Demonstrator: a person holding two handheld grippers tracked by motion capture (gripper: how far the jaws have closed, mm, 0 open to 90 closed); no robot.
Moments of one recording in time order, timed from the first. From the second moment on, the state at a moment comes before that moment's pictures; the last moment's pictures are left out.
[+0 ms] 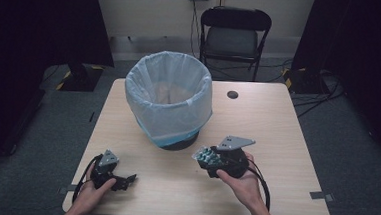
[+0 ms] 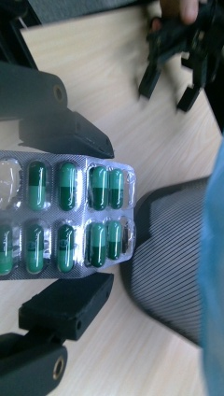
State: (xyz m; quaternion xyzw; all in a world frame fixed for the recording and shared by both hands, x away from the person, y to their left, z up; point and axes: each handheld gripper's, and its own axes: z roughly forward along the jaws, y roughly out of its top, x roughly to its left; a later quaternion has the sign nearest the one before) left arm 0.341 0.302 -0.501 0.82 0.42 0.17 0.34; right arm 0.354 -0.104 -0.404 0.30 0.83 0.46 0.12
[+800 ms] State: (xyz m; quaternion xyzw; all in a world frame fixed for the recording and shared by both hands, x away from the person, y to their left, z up) left arm 0.341 0.302 -0.501 0.82 0.42 0.18 0.34; right arm 0.360 -0.089 -0.322 0.24 0.81 0.52 0.13
